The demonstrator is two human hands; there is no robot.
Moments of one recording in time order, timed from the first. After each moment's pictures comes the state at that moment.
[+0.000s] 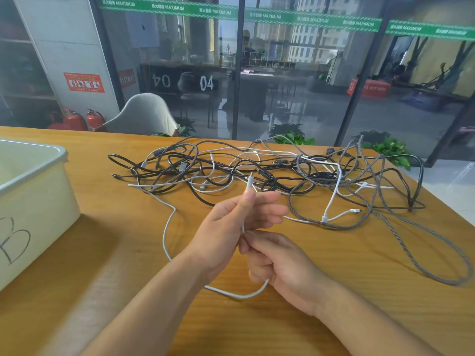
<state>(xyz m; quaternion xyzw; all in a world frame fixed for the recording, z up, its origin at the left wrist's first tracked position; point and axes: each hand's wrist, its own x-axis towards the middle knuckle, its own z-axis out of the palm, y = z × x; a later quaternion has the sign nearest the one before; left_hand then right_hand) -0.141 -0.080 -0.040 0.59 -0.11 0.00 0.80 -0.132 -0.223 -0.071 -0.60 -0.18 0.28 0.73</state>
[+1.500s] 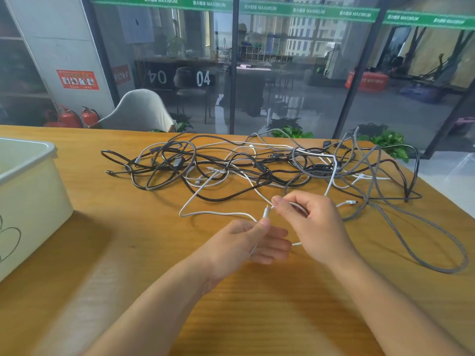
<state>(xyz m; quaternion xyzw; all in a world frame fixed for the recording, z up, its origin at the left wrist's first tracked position) -0.148 -0.094 -0.058 0.70 -0.06 -0.18 0.69 -0.098 -0.269 -0.055 -0.81 -0.20 -0.13 0.53</state>
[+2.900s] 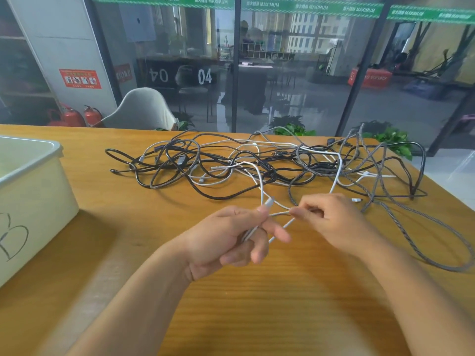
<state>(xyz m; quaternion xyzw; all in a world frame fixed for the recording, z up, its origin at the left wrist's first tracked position) -0.152 -0.064 -0.030 0.63 -0.15 -0.24 0.72 -0.072 -0.310 -0.051 -0.91 -0.27 -0.10 0.29</state>
